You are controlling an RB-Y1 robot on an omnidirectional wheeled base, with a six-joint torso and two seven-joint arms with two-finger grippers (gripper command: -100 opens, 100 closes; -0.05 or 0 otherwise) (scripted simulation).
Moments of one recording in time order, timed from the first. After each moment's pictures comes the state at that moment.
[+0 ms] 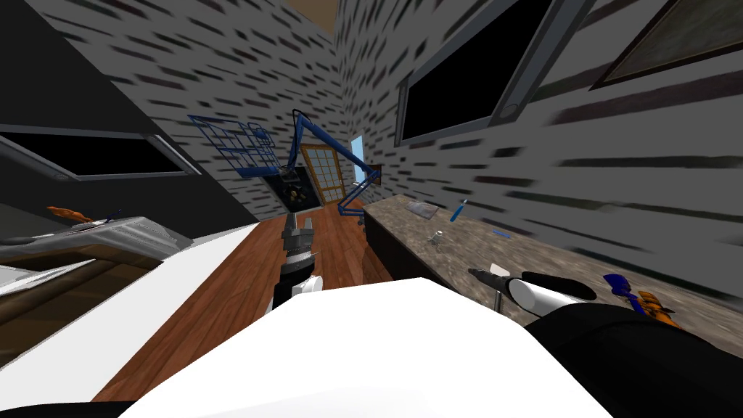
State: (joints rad) left arm 0.47 -0.03 -0.04 -2.25 0.02 -0.51 -0.05; right arm 0.60 -0.26 -0.78 -2.20 -0.46 1.25 -1.73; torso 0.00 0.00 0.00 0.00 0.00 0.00
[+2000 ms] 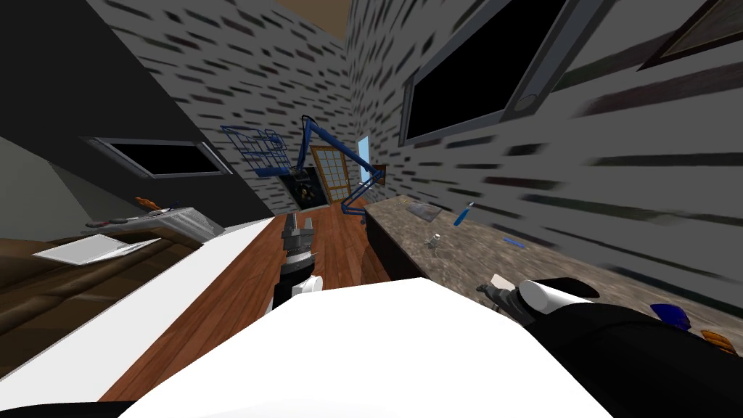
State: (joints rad) left arm 0.47 -0.03 -0.04 -2.25 0.02 -0.51 -0.05; right arm 0.59 -0.30 -0.82 -2.12 -0.52 1.58 -2.04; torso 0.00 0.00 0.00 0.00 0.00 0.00
